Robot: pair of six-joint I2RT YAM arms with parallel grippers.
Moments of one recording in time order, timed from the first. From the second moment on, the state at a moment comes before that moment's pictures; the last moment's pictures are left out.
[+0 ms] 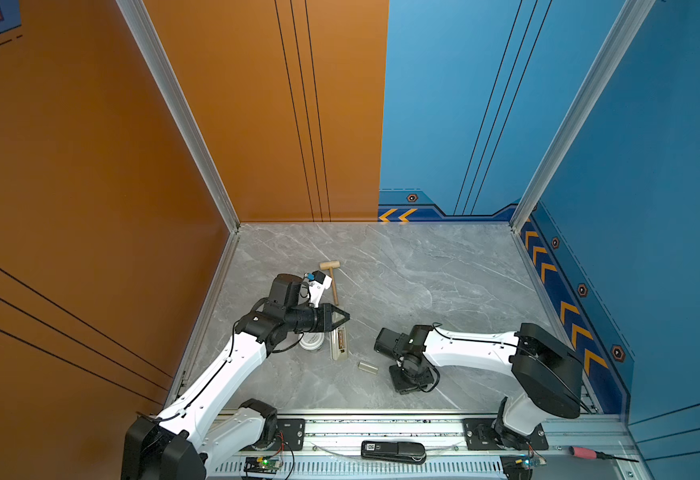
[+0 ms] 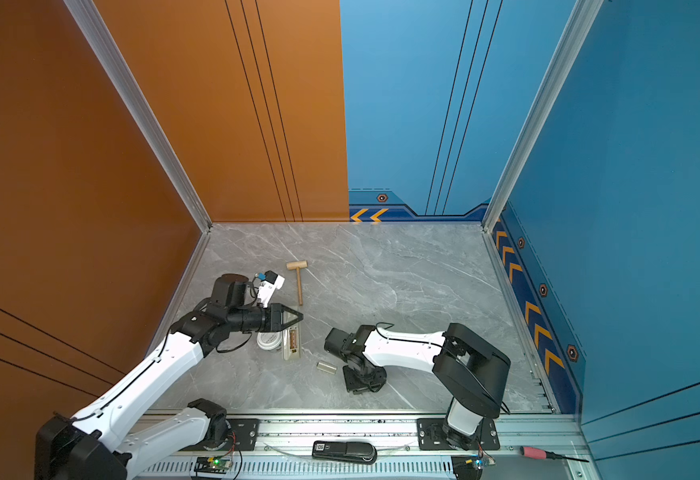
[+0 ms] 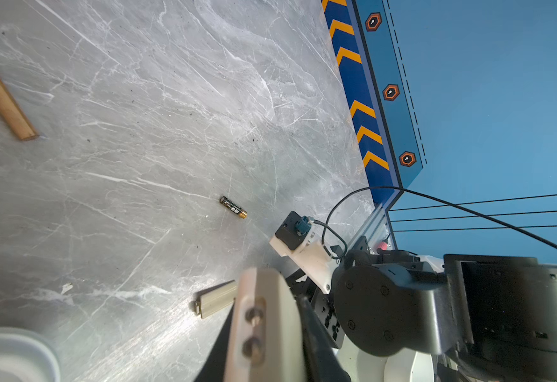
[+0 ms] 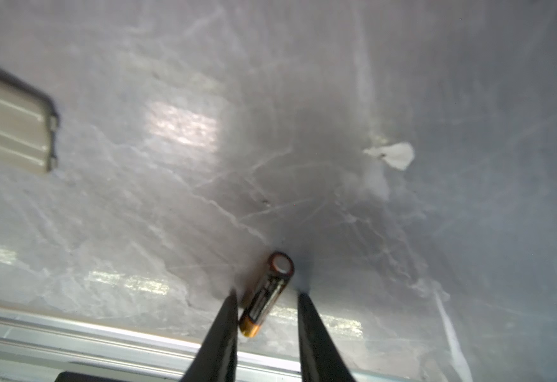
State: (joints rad) left arm -0.36 1.04 0.77 -0.47 0.65 -0.49; right arm 1.07 1.66 0.95 -0.88 -0.14 0.83
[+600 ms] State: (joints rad) left arm -0.39 1.04 0.73 -0.31 0.66 -0.57; right arm 1.07 1.49 0.93 -0.90 0.03 0.75
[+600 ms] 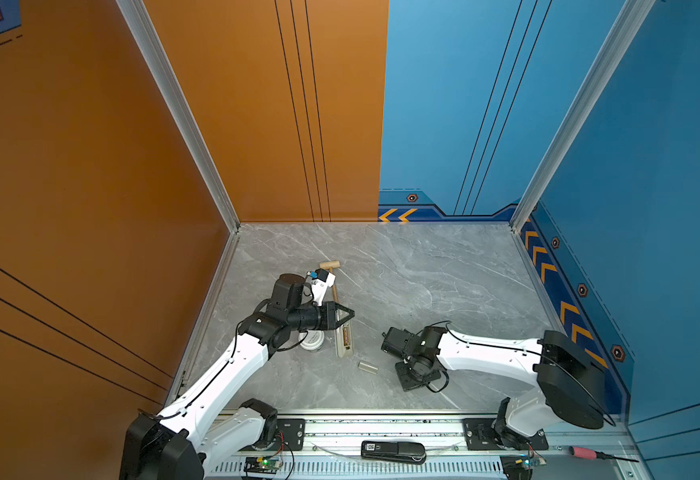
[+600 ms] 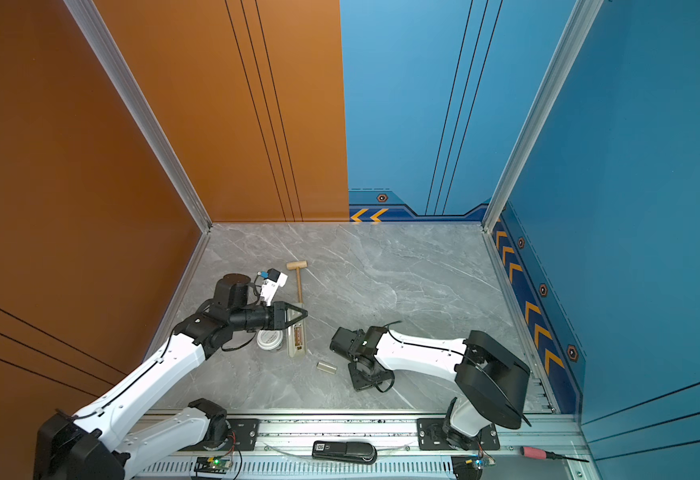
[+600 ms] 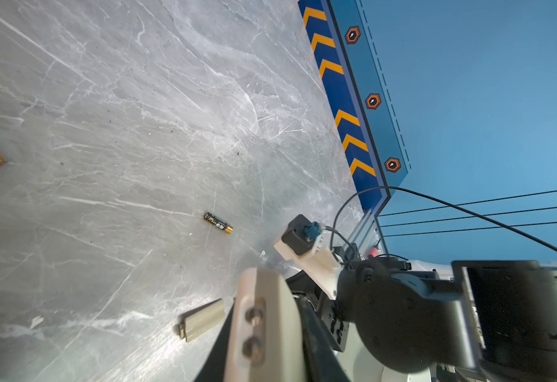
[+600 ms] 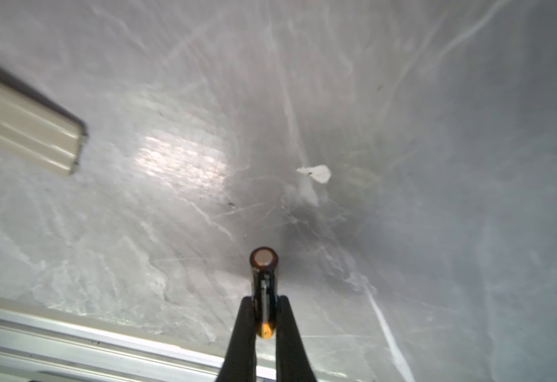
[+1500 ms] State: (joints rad) left arm -0.40 1.15 0.72 0.04 0.74 -0.71; right arm 1.04 1.63 1.65 -1.14 -0.05 0.62
